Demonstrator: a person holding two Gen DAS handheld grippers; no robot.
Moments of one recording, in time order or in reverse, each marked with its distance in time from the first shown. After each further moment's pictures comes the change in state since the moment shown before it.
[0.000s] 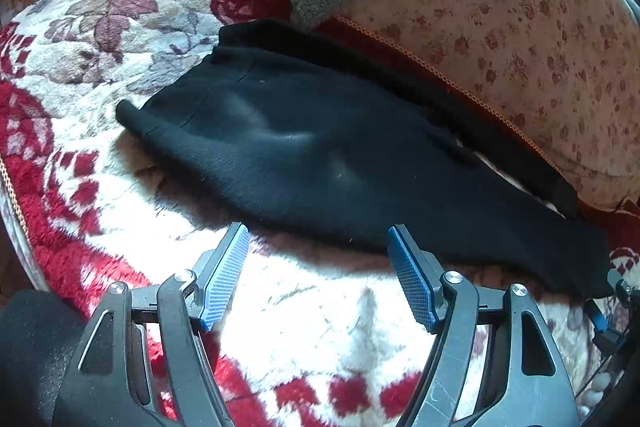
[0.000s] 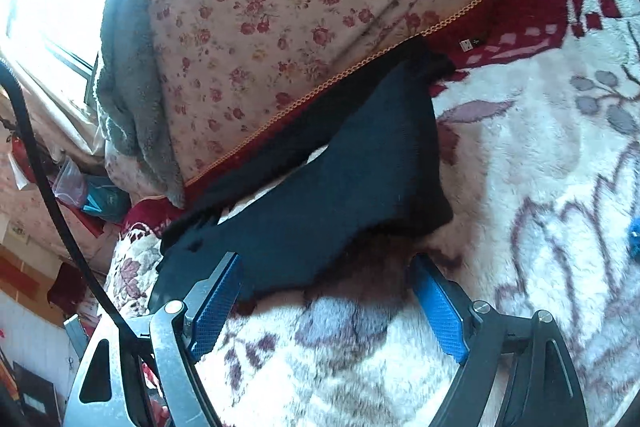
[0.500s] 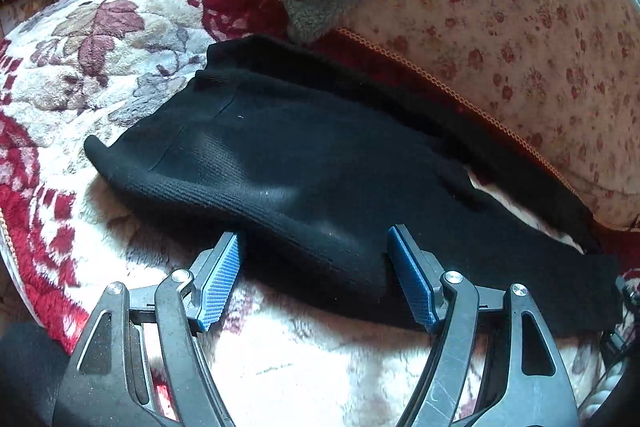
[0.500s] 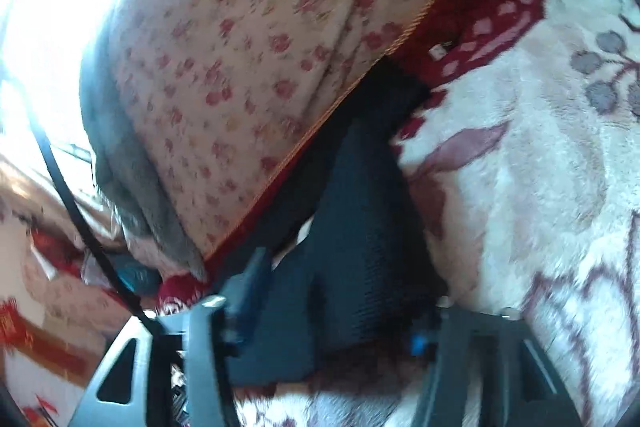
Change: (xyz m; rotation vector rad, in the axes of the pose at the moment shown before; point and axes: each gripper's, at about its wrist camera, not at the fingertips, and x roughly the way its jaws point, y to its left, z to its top) left arm 0.030 -0.009 0.032 -0.007 -0.019 0.034; right arm 0.018 -0.049 0.036 0.263 -0.118 0.117
